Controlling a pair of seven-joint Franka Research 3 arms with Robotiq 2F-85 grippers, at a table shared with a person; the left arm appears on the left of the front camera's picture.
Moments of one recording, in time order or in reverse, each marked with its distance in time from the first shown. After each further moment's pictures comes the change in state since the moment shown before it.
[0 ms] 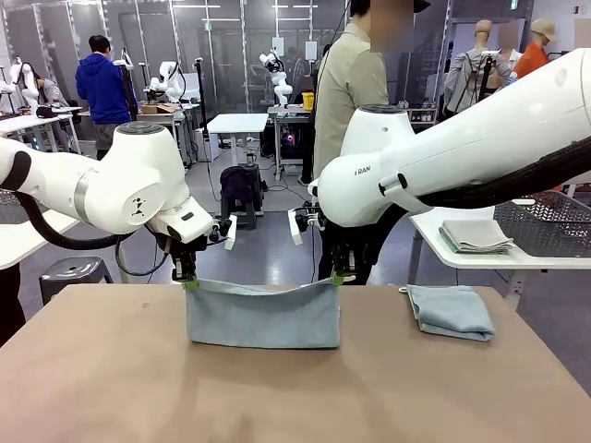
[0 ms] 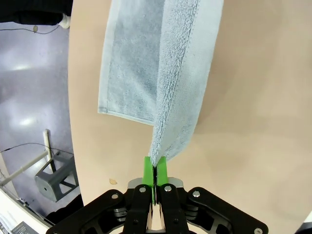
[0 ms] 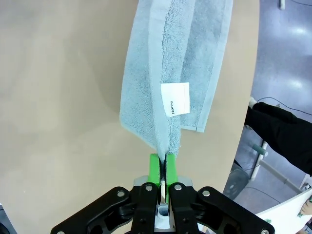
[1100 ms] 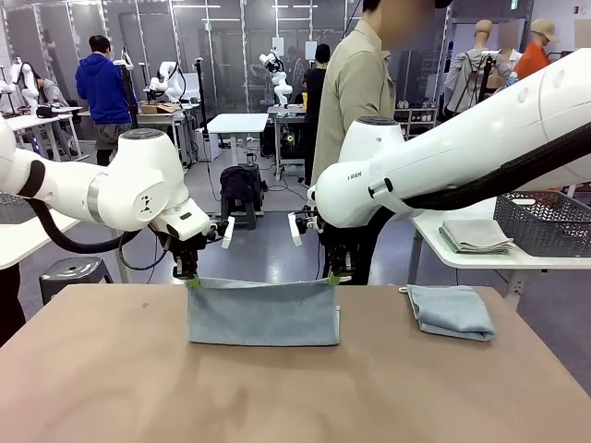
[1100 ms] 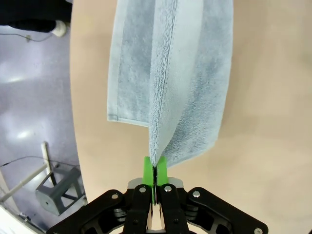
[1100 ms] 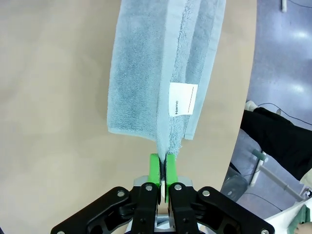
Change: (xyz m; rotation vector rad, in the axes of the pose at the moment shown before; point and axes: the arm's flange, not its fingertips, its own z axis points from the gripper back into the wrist) left arm -0.012 0.043 -0.035 -0.051 -0.038 -0.052; right arm -0.008 -0.035 -0.033 0.015 -0.018 0.005
